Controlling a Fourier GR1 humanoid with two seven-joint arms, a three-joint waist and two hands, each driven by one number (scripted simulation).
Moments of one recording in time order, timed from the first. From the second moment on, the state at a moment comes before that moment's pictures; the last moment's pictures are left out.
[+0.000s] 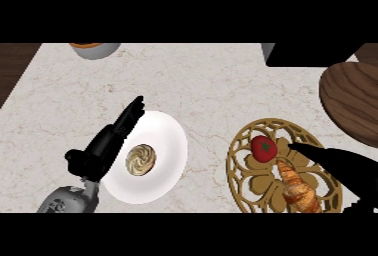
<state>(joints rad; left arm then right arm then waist) -0.15 0.24 -0.30 -1.59 0.14 -0.01 0.06 -0.18 -0.86 0.39 -2.01 -0.13 0.52 0.92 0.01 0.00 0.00</state>
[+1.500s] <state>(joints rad) -0.10 0.17 -0.21 -1.62 0.06 -0.10 0.08 -0.01 -0.60 0.38 -1.88 0.52 0.51 0.70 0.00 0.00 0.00</state>
